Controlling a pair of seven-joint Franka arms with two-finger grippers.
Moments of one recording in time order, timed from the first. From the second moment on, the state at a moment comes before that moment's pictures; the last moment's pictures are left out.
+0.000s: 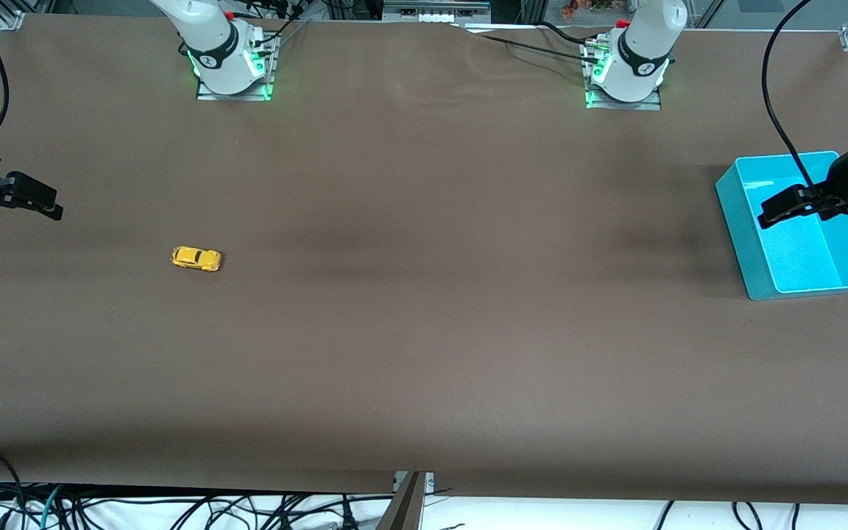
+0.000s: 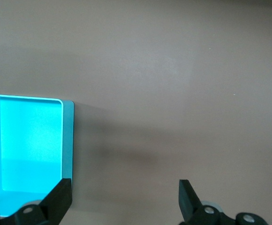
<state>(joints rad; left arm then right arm) 0.08 0.07 -0.03 -1.64 0.00 1.68 -0.13 -0.03 0.12 -0.05 -1.55 -0.01 1.66 -0.12</state>
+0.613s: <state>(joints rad) 0.08 0.07 -0.03 -1.64 0.00 1.68 -0.13 -0.04 0.12 -0.06 -1.54 -0.01 1.66 -0.12</state>
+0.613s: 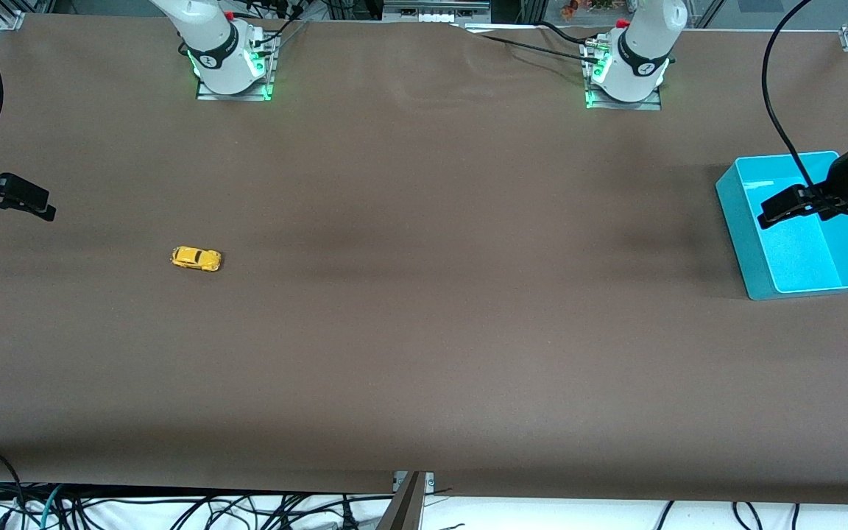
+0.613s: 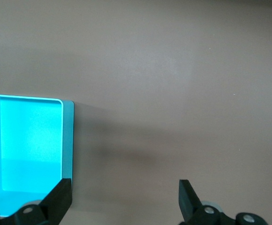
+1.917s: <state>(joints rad) 0.08 0.07 -0.02 -1.64 0.00 1.68 -0.13 0.04 0.18 -0.04 -1.55 -0.01 1.53 -0.16</state>
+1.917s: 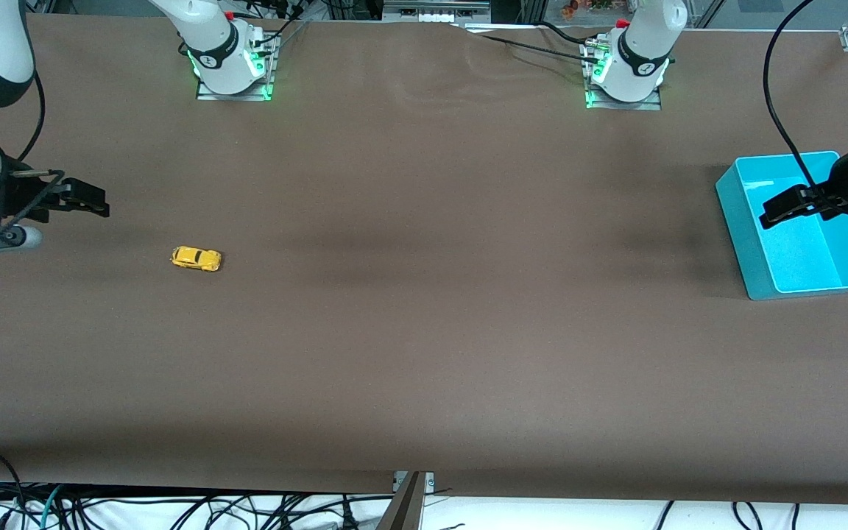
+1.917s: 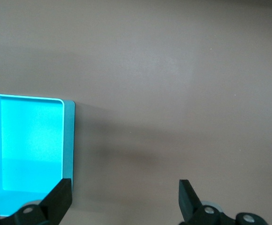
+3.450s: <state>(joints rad) 0.08 0.07 -0.02 -1.62 0.00 1.69 -0.13 0.06 0.27 -0.04 -2.17 -0.04 2.36 -1.30</state>
